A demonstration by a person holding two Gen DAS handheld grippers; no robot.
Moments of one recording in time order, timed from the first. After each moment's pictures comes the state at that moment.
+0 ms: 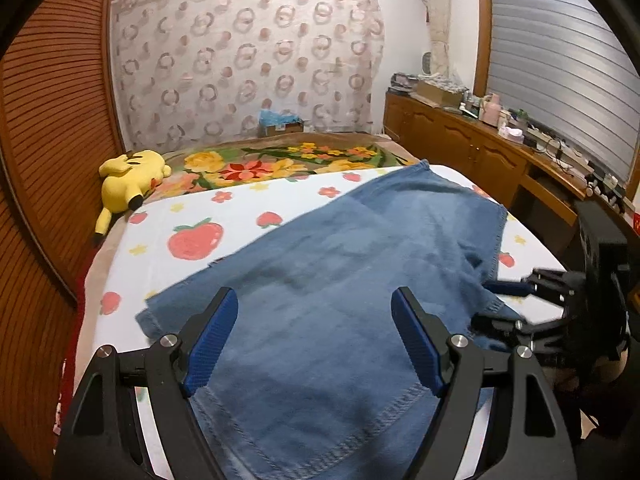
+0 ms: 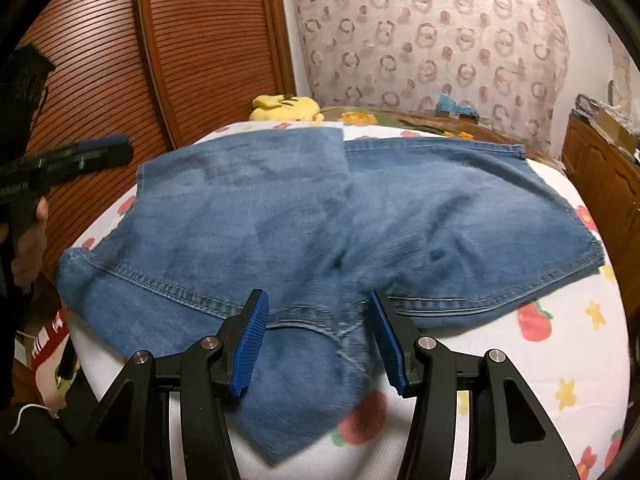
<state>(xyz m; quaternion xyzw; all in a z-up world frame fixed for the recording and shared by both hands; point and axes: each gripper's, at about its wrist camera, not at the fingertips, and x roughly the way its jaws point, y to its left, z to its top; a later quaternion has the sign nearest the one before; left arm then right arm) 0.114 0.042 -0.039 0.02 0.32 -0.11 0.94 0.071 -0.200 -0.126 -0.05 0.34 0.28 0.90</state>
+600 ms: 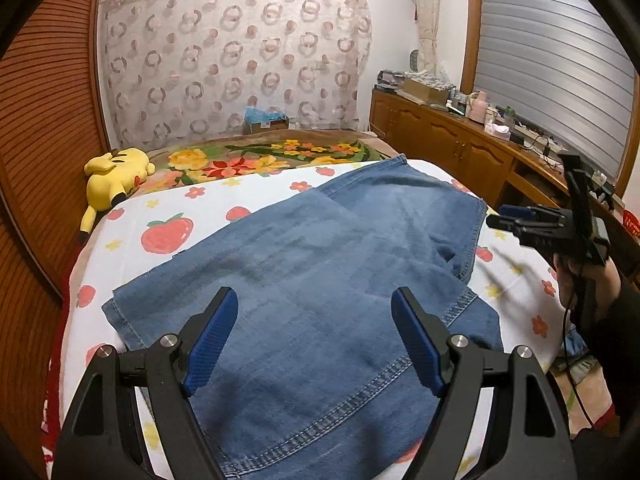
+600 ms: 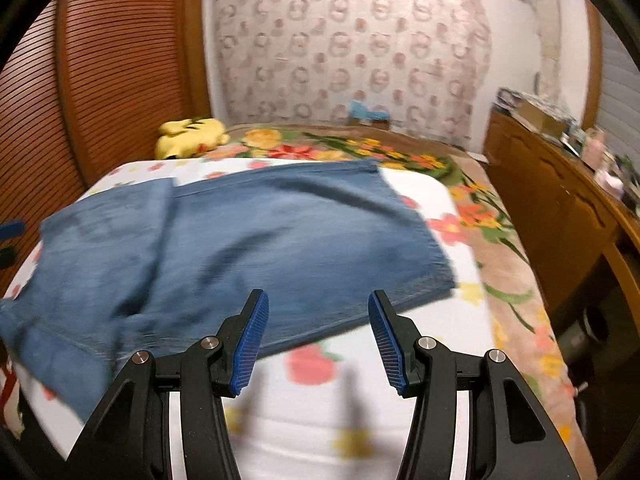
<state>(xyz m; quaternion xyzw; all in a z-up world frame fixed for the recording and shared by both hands) 0.104 0.018 -0.043 0.01 0.33 -0.13 0.94 0.119 -0.302 -0.112 -0.04 0.33 0.14 0.93</state>
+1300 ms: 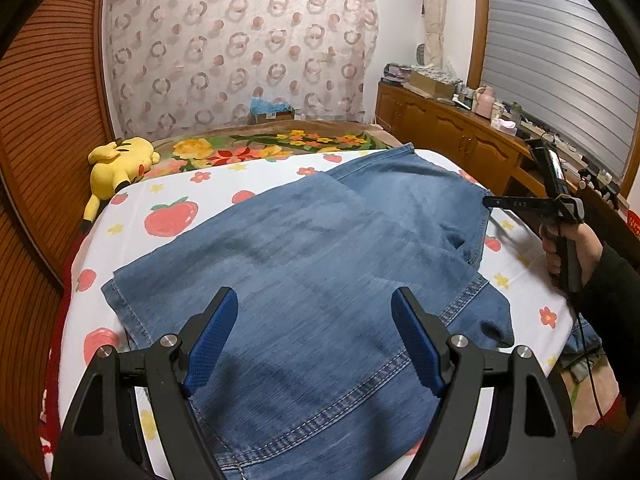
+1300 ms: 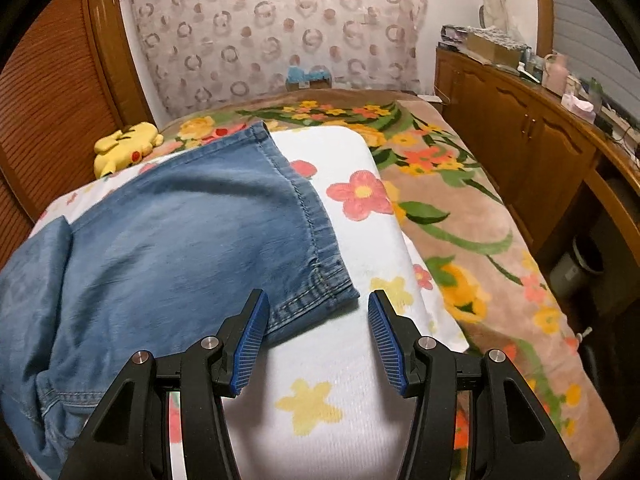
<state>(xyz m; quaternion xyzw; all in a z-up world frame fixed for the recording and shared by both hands) 0.103 0.025 -0.056 0.01 0.34 -0.12 0.93 0.194 -0.351 -0.128 0.02 0.40 0.06 0.92</state>
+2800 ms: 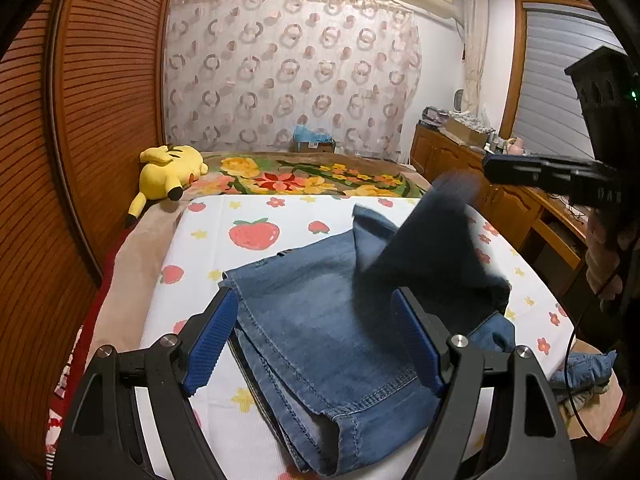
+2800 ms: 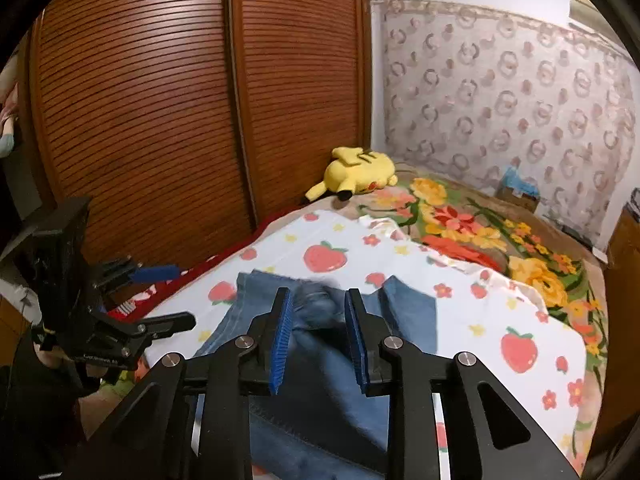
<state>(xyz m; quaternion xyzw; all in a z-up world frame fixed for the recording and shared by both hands) 0.064 0.099 -0.020 -0.05 0.30 -0.06 0.95 0.035 -0.171 0.021 -0.12 0.27 0.40 0.87</state>
